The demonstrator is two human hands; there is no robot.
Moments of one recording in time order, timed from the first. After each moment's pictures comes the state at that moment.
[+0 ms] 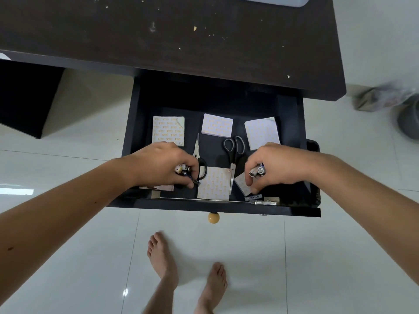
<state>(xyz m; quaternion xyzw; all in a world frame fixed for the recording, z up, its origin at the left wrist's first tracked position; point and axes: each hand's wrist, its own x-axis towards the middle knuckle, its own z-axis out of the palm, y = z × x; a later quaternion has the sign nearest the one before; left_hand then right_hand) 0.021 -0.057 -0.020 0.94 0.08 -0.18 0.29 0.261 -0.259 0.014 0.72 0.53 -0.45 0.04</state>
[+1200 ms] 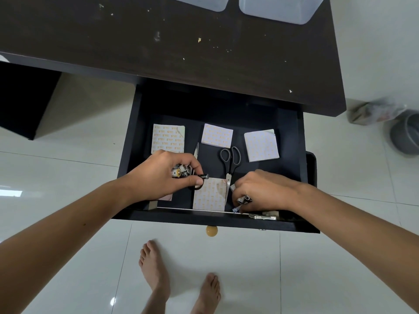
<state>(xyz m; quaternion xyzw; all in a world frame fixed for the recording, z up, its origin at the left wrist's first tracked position) 0.013 -0.076 -0.015 0.83 0.22 -0.05 0.50 0.233 -0.262 -0.022 0.62 0.71 -0.31 0.13</state>
